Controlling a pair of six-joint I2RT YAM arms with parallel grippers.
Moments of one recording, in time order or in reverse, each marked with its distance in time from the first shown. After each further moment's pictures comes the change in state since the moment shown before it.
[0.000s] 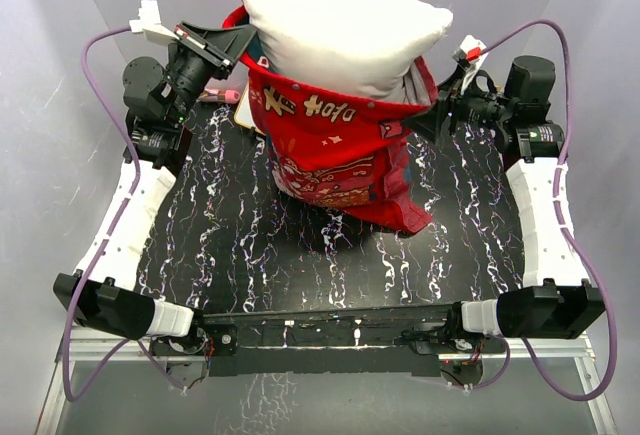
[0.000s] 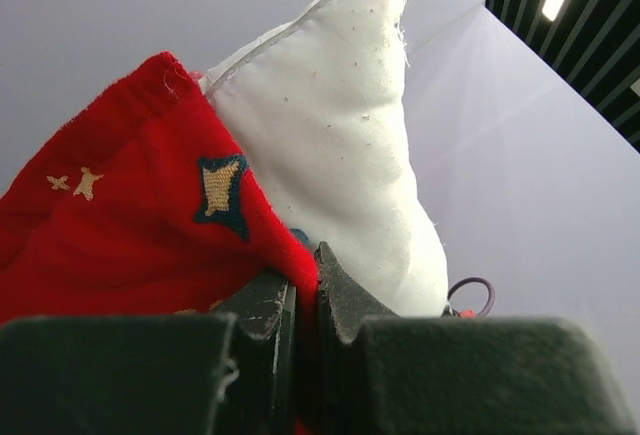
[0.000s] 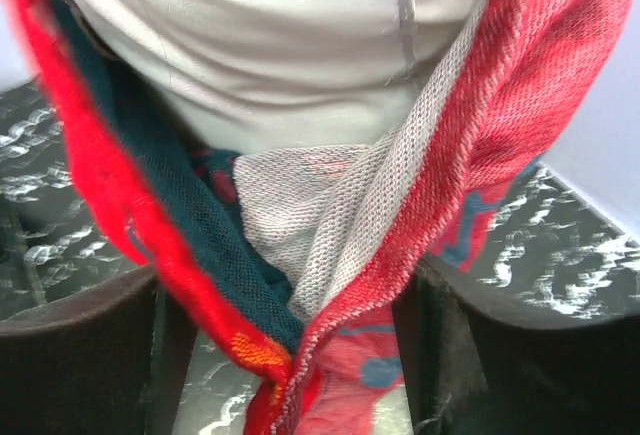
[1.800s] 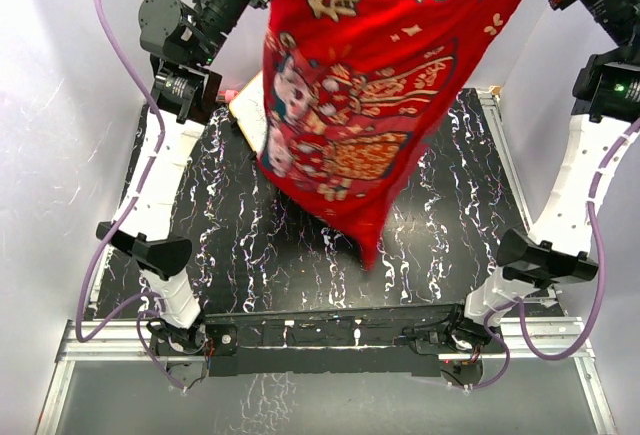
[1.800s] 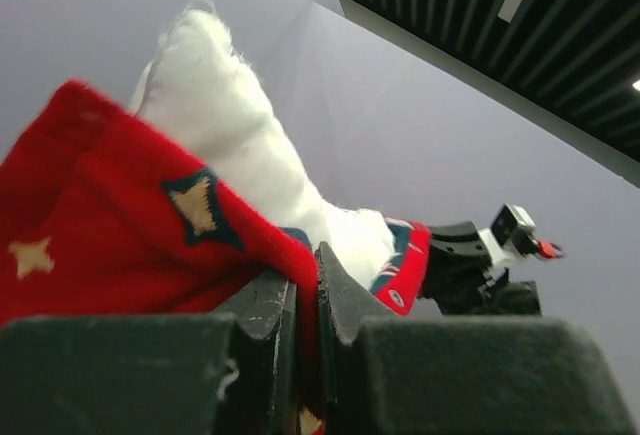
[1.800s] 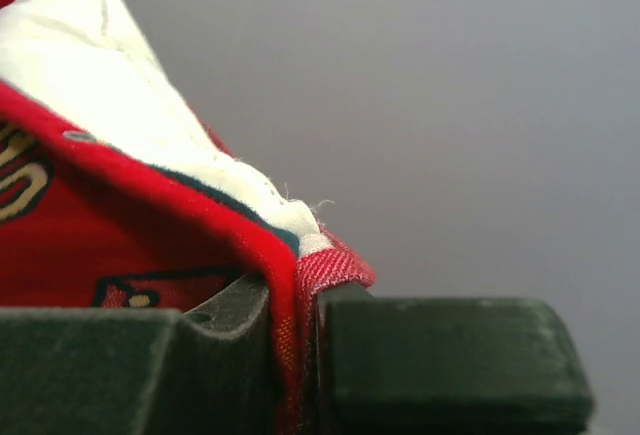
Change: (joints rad) left arm -0.167 0.436 0.848 -0.124 -0.013 0.151; right arm -0.314 0.328 0.850 0.631 0.077 0.490
